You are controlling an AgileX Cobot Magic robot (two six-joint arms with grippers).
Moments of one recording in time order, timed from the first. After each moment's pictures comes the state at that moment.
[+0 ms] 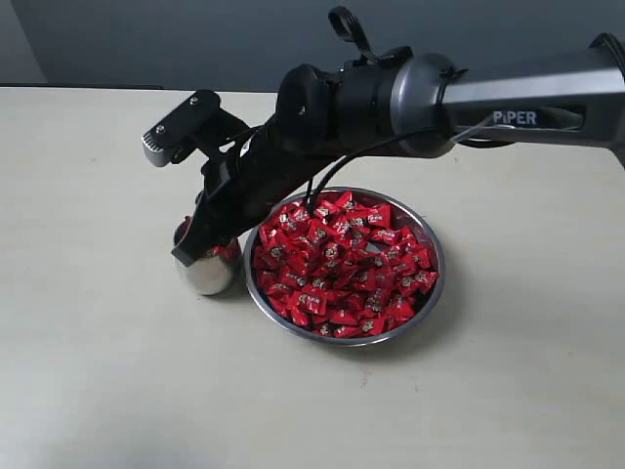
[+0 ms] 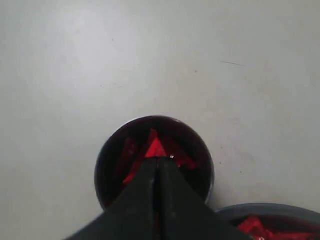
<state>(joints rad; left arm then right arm) 0.12 0.00 0.00 0.05 0.29 -0.02 0.92 2.05 -1.46 0.51 0.48 -0.72</state>
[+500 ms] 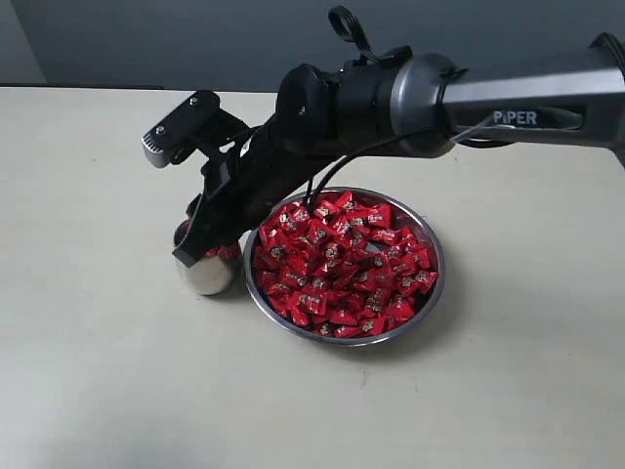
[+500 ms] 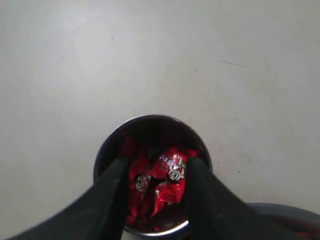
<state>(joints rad) 0.12 0.00 0.00 0.05 0.29 -0.02 0.92 2.05 -1.46 0.50 0.48 -0.72</state>
